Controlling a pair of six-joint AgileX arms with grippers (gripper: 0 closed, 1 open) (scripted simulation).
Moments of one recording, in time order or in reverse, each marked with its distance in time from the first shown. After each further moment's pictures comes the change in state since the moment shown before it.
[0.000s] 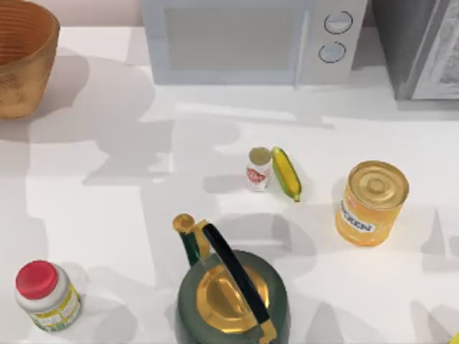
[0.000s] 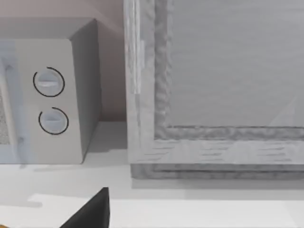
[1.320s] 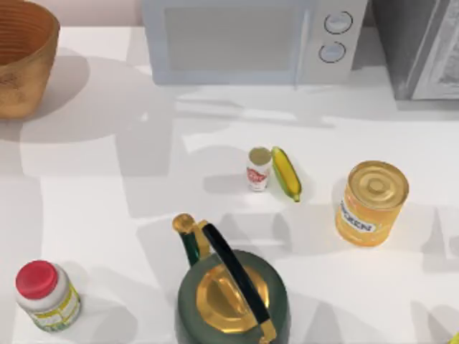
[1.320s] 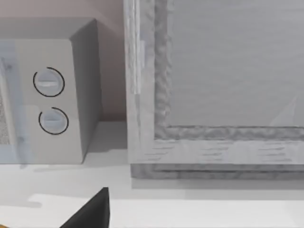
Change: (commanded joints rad) left arm 0.013 0.306 0.337 -0.043 0.008 -0.010; right arm 0.000 0.000 0.000 0.000 0.000 0.000
